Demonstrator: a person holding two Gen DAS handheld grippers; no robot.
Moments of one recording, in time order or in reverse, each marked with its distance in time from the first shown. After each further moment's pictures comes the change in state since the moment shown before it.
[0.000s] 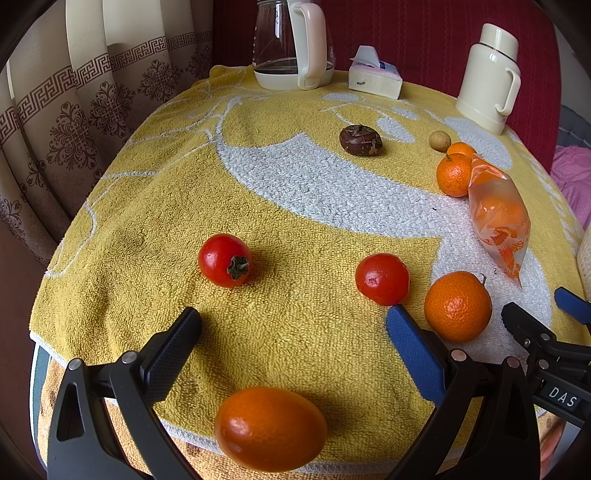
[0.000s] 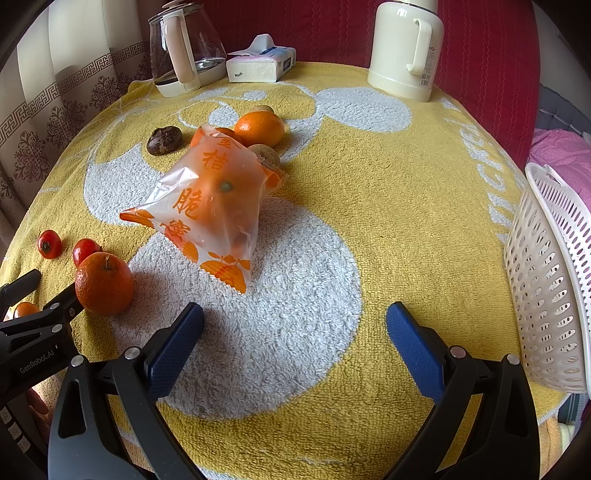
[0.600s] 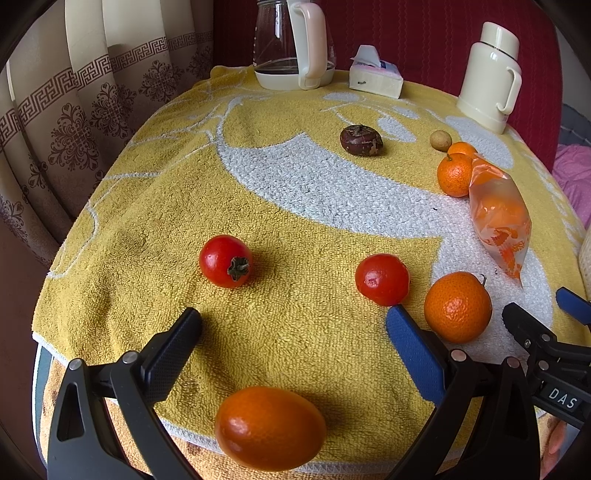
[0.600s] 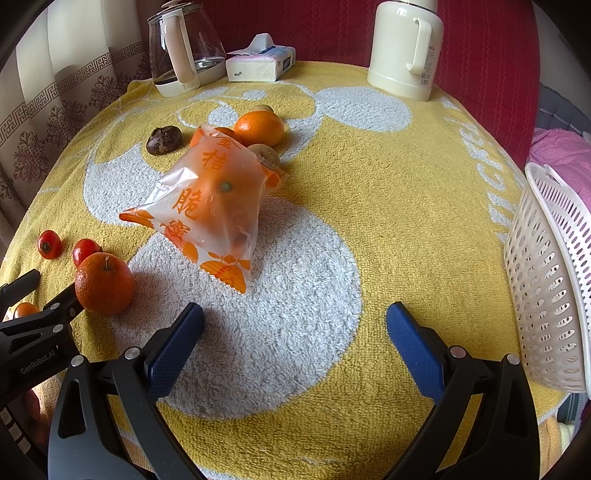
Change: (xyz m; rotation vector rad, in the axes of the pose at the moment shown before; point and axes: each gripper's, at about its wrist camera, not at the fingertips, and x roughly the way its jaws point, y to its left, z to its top) left arm -0.001 -0.004 -0.001 0.001 0.001 0.009; right arm 0.001 0.000 0.000 0.001 0.001 -0.001
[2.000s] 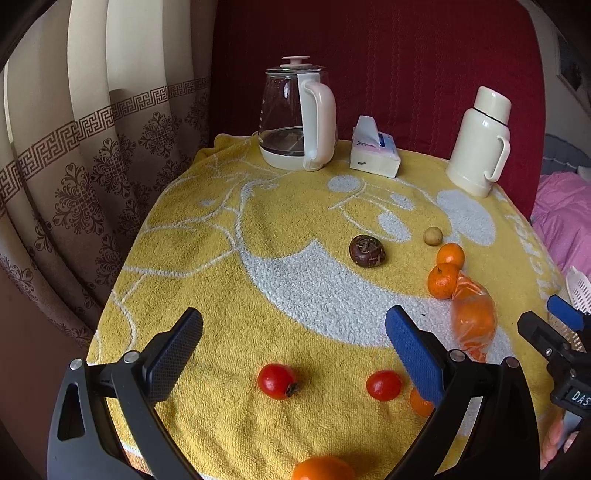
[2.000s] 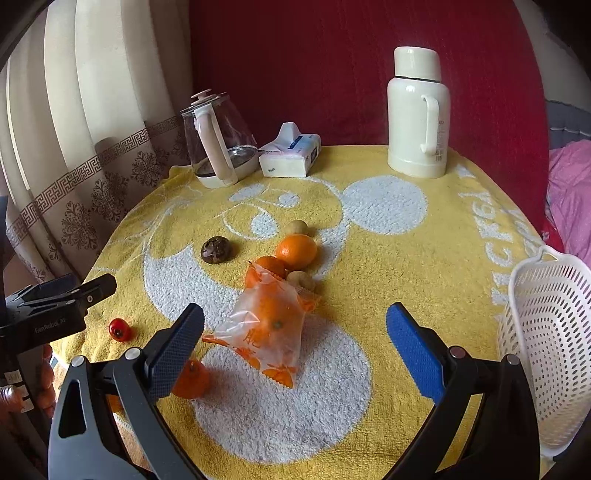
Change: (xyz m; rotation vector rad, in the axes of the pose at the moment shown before) left arm -0.044 0.032 0.074 0.016 -0.158 -0.067; right arm -0.057 -0.006 0.046 0.034 -0.251 0.173
